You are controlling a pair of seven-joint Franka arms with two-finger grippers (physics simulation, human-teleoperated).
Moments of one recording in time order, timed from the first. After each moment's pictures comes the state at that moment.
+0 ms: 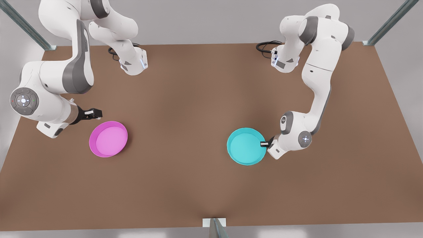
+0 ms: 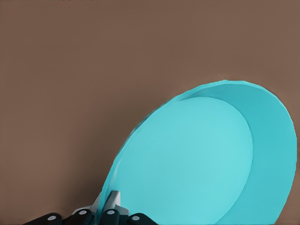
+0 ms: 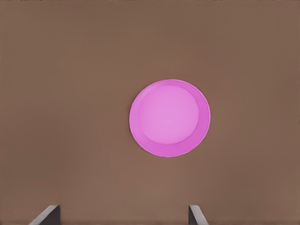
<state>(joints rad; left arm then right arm) -0.08 0.64 -0.21 -1.75 -0.25 2.24 -0.11 0.09 0.27 -0.03 -1.34 -0.06 1.35 -0.14</state>
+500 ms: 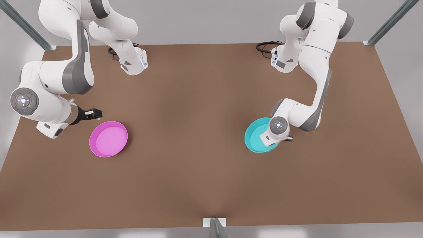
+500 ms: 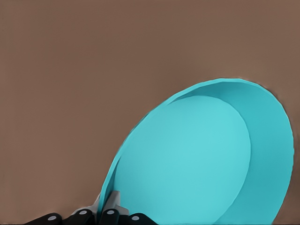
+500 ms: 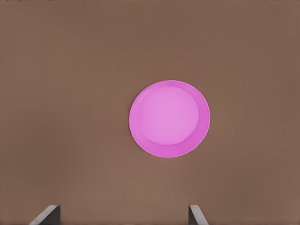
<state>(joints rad) -0.19 0.49 -0.21 -1.75 0.43 1.93 -0.22 0.09 0.27 -0.03 -1.34 -0.06 1.35 -0.14</state>
